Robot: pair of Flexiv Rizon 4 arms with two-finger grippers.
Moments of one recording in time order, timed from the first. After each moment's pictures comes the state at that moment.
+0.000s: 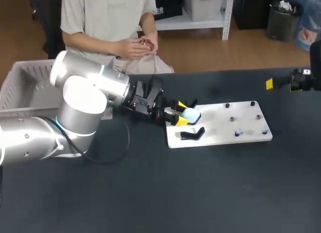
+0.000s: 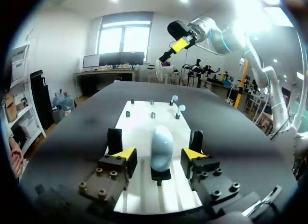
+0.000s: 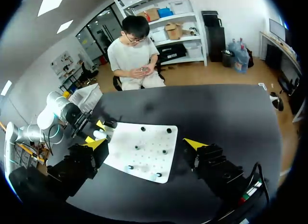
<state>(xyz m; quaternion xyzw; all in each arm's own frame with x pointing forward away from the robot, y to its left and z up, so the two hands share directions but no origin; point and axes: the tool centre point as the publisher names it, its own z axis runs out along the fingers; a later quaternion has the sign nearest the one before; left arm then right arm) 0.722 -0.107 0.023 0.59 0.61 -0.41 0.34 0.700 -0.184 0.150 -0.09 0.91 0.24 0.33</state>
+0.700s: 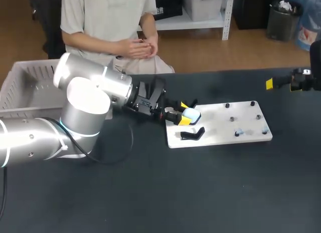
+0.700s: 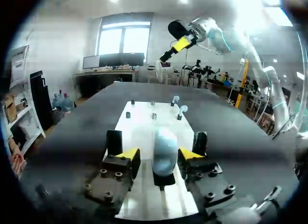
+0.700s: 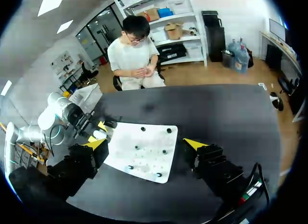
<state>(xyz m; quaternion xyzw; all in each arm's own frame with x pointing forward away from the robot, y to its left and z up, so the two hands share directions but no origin) 0.725 -0.116 0.019 0.59 0.61 -0.41 0.34 0.700 -0.184 0.150 -0.09 0.91 0.24 0.33</state>
